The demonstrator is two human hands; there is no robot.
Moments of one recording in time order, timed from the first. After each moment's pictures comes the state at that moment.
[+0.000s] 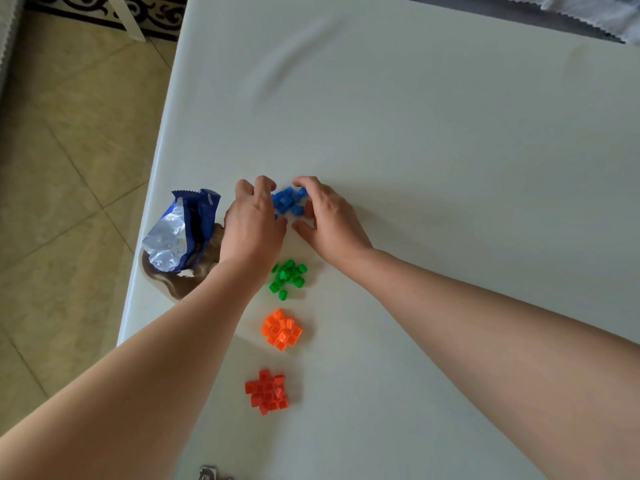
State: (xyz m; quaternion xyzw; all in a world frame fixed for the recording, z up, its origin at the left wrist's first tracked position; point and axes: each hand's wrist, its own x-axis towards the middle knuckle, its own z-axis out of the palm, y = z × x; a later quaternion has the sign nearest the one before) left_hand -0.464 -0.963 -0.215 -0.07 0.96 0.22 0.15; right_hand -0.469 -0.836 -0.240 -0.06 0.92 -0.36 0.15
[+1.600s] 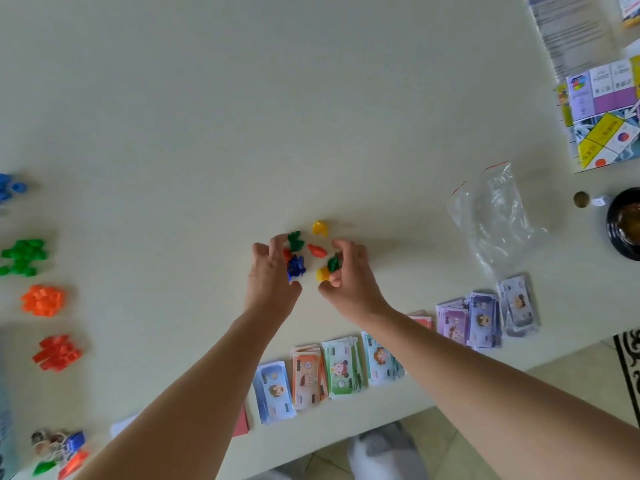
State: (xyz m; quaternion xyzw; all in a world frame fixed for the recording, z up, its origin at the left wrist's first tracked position) left_hand -0.203 -0.637 -0.201 0.10 0.91 0.20 0.35; right_hand -0.127 -0.513 -0.203 0.30 0.81 -0.46 0.18
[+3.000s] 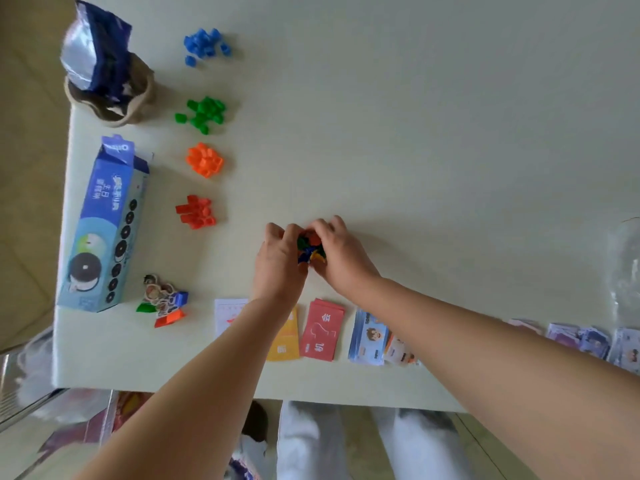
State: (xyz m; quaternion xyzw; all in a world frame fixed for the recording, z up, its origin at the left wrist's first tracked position) left_hand -0.162 -0.838 -0.204 -0.05 0.93 0.26 0.24; right_hand -0.168 -0.719 -0.213 -0.02 0.91 -0.30 0.27
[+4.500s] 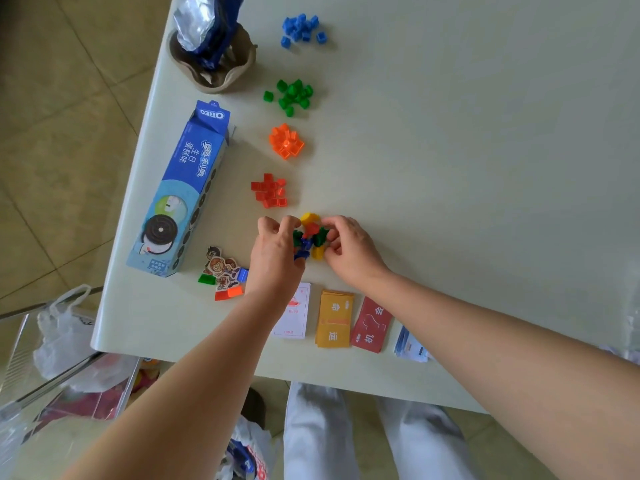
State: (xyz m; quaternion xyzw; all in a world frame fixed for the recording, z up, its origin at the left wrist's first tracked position) left_hand -0.149 -0.949 -0.205 -0.08 0.93 0.28 0.24; right_hand -0.169 -0.810 -0.208 0.03 0.89 -0.34 0.30
